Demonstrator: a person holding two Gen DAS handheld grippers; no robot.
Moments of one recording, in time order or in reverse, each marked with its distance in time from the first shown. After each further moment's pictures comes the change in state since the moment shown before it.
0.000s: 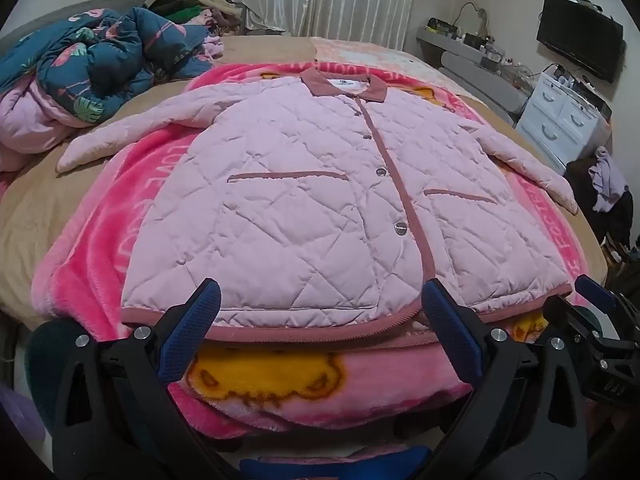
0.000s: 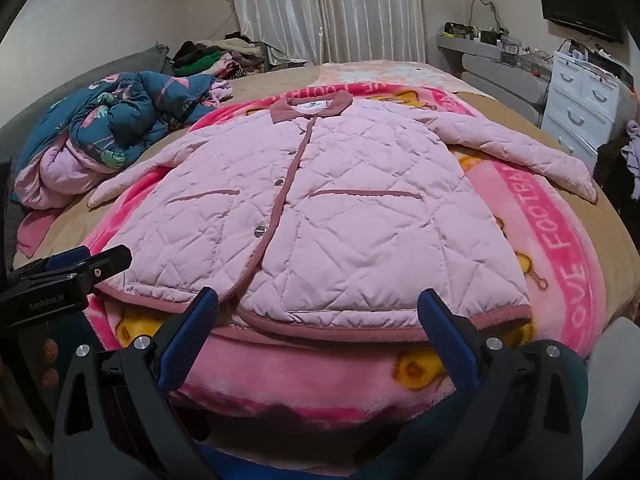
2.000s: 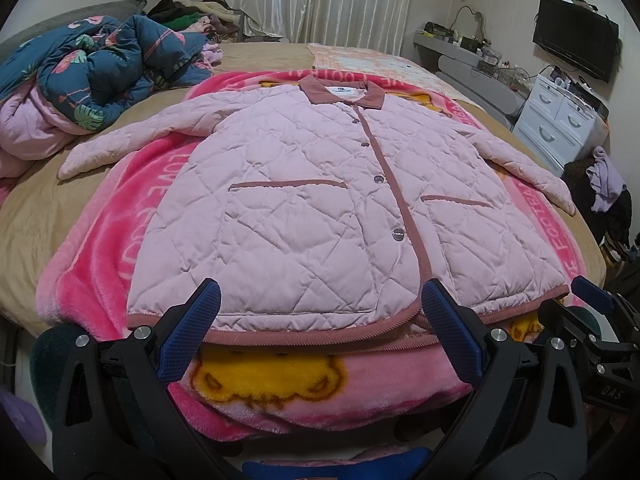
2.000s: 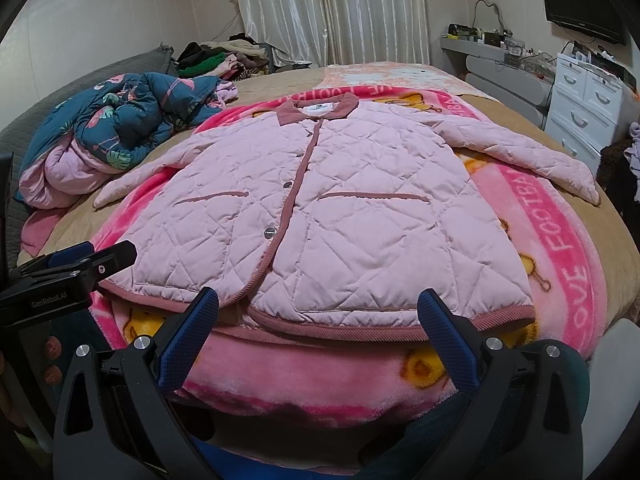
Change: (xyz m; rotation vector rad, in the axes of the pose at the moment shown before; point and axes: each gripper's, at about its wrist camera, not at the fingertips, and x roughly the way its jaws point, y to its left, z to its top) left arm -0.011 0.000 0.006 0.008 -0.017 0.005; right arm -0.007 0.009 -0.001 -0.005 -0.006 0.014
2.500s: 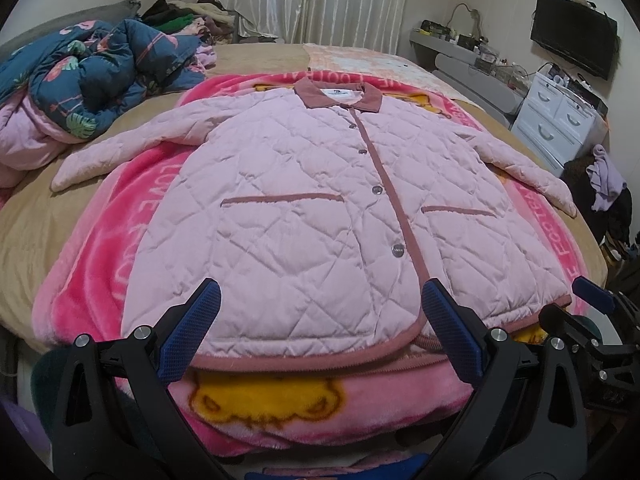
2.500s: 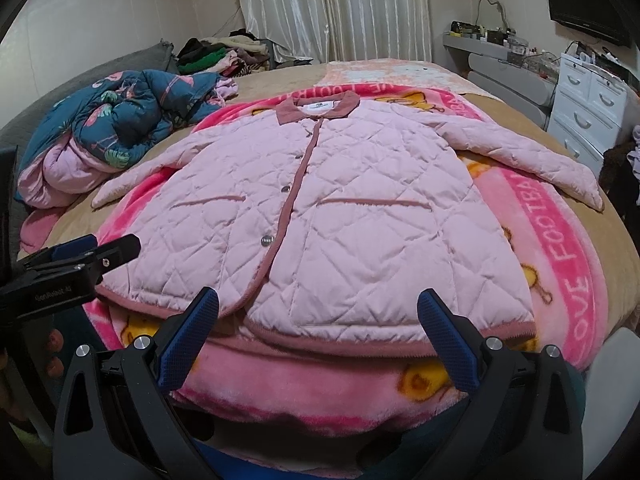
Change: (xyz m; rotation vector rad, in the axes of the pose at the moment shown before) left arm 0.008 -0.007 0.024 0.021 0.004 -0.006; right arm 0.011 0.002 0.016 -0.006 0.022 0.004
